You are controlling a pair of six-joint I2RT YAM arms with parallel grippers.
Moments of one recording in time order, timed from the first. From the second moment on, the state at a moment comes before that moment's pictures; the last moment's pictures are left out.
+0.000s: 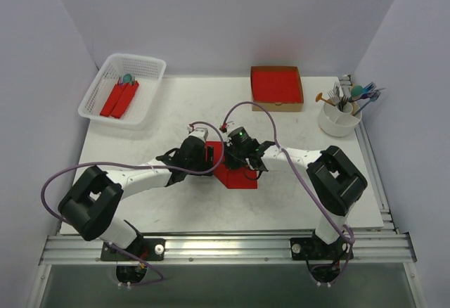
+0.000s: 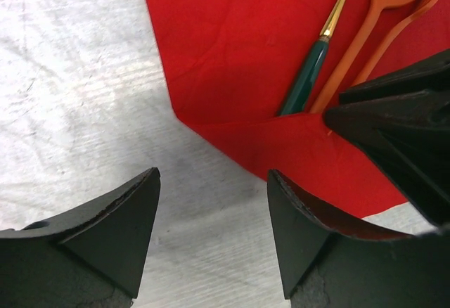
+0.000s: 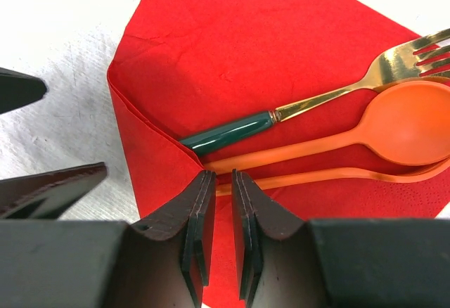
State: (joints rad) left arm -0.71 1.49 0.73 -0.06 -0.17 -0.51; right arm 0.76 1.76 0.97 -0.08 -0.01 0.28
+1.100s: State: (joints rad) left arm -0.77 1.66 0.86 -0.06 -0.23 -0.54; right arm 0.73 1.68 0.97 -0.07 -0.08 0.32
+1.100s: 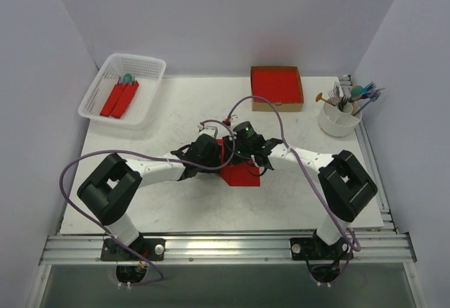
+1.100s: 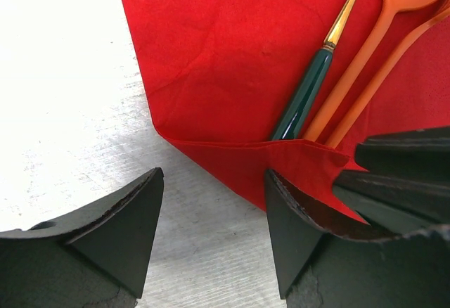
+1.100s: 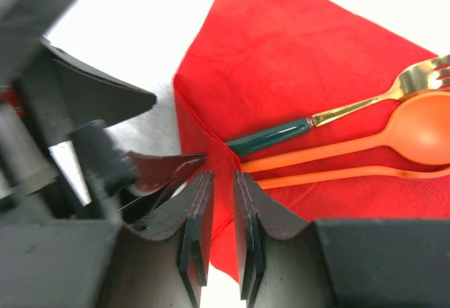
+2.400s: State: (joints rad) left arm -0.77 1.65 0.85 -0.06 -0.23 -0.55; right arm 0.67 1.77 0.91 0.03 -0.20 0.35
